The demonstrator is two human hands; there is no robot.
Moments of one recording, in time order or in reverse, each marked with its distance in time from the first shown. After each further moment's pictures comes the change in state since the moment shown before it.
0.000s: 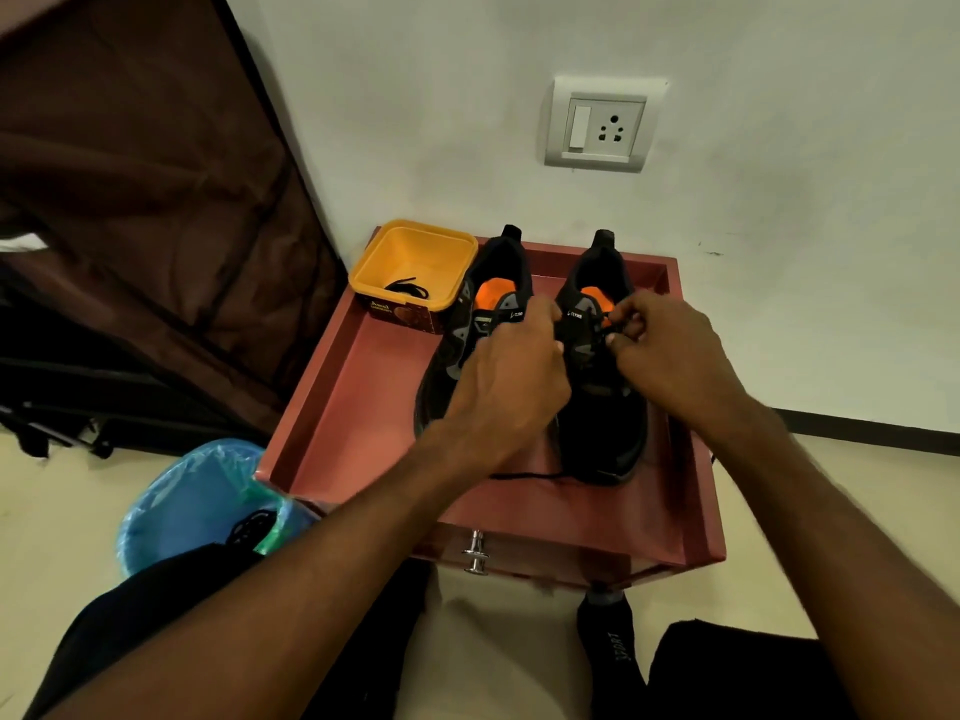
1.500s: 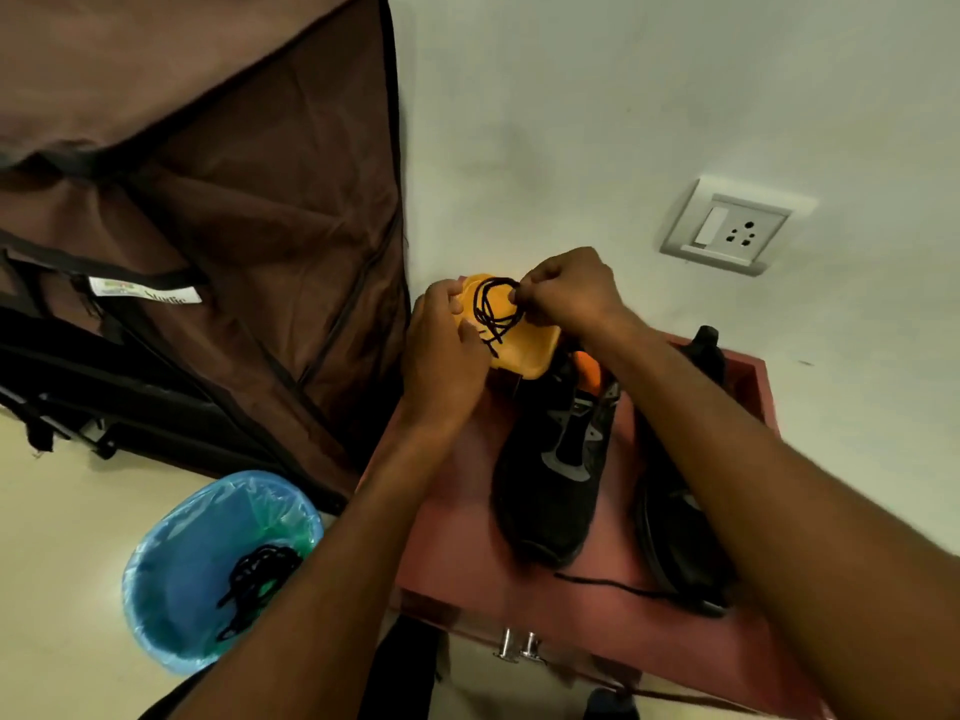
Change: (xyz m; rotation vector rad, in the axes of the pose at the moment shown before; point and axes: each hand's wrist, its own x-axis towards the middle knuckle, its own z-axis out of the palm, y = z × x) left_hand 0.065 -0.148 -0.077 -0.396 0.477 -0.339; right_hand 0.149 -0.185 0.087 0.402 -0.193 0.031
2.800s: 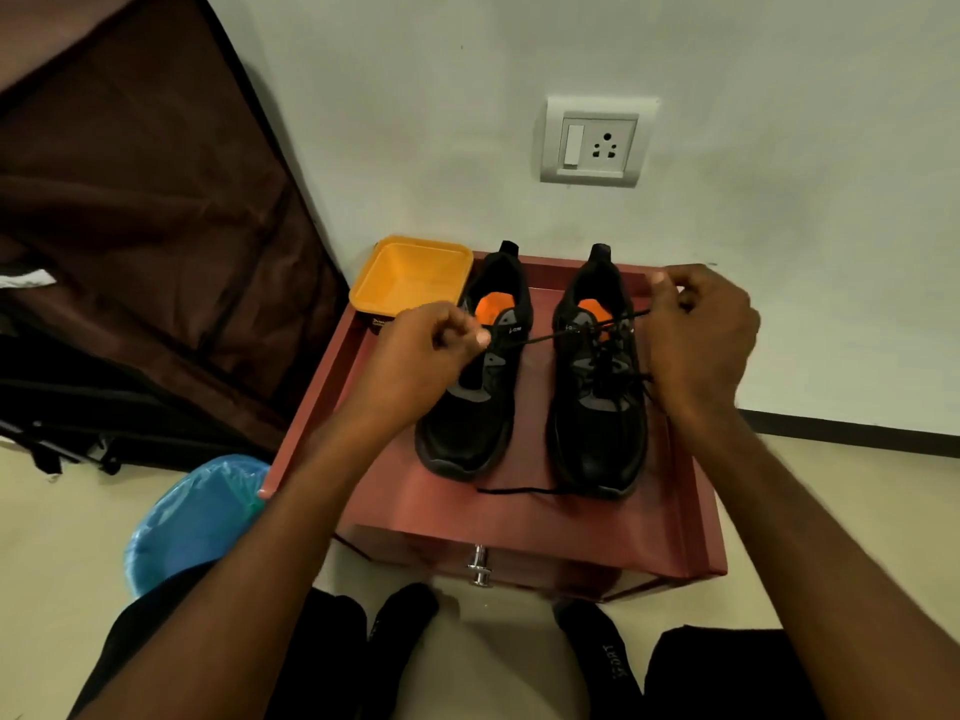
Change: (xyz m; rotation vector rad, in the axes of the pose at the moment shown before) left_hand -0.089 0.055 0.013 0.107 -0.543 0.071; right_hand -0.158 0.130 -0.125 -0.010 0.716 0.000
